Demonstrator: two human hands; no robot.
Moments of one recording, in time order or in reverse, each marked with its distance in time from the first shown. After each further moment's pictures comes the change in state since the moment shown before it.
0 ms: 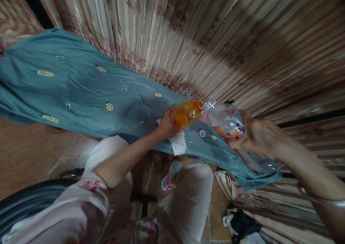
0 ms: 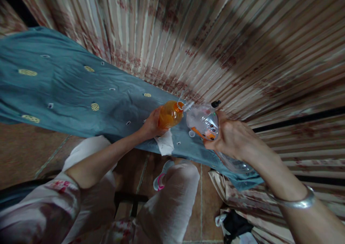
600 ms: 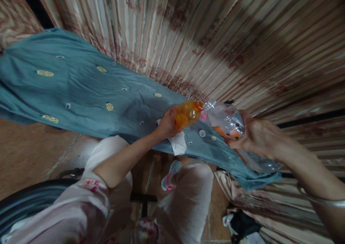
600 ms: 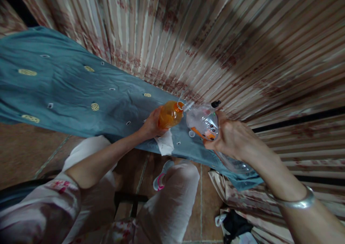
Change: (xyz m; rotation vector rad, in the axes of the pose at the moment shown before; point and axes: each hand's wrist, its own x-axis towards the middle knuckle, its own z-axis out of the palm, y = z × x) left_hand 0.000 -0.001 0.001 0.009 -0.006 -0.009; right_hand -0.001 -0.001 -0.001 0.026 -0.007 0.002
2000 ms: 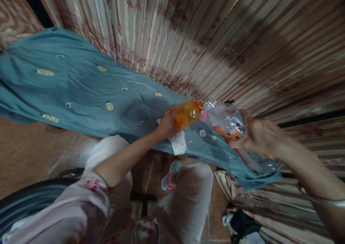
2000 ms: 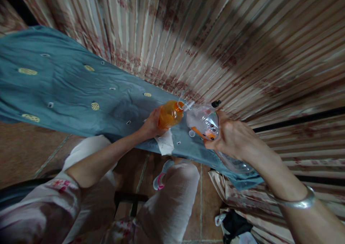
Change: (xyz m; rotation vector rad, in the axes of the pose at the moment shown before) left_hand 0.000 0.001 0.000 -0.011 0.009 -0.003; right_hand 0.001 0.001 0.001 -0.003 0.019 0.005
